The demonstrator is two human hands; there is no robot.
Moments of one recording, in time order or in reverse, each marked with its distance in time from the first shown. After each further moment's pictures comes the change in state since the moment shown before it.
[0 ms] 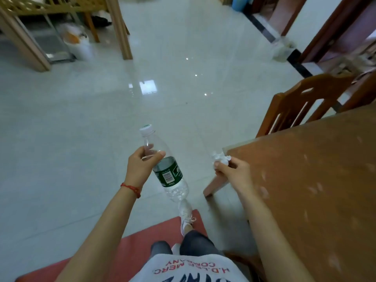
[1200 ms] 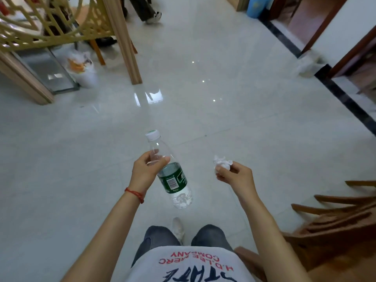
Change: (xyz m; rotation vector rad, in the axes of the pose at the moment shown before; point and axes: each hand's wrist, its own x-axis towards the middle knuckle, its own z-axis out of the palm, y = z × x) left_hand 0.418 0.133 -0.043 0.034 -0.039 -0.050; right_hand 0.352 -0.151 0.214 0.052 0.017 0.058
